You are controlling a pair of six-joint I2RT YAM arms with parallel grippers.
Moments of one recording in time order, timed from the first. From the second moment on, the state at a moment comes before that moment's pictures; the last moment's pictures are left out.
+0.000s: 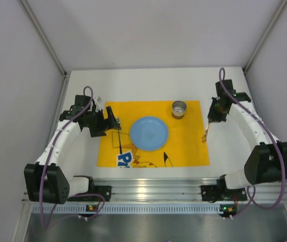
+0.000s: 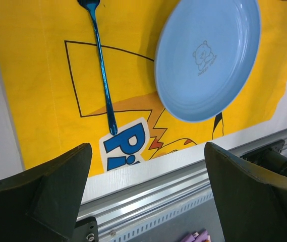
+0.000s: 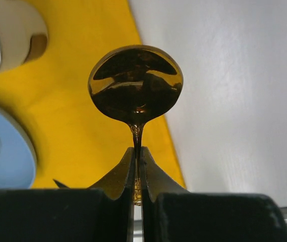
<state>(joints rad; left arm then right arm) -0.08 1.25 0.99 -0.80 0.42 -0.39 0.10 1.47 1.26 -0.92 0.11 0.43</state>
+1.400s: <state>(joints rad) -0.10 0.99 1.20 -1.12 0.29 -0.47 0.43 1.12 1.11 -0.79 0.13 0.48</state>
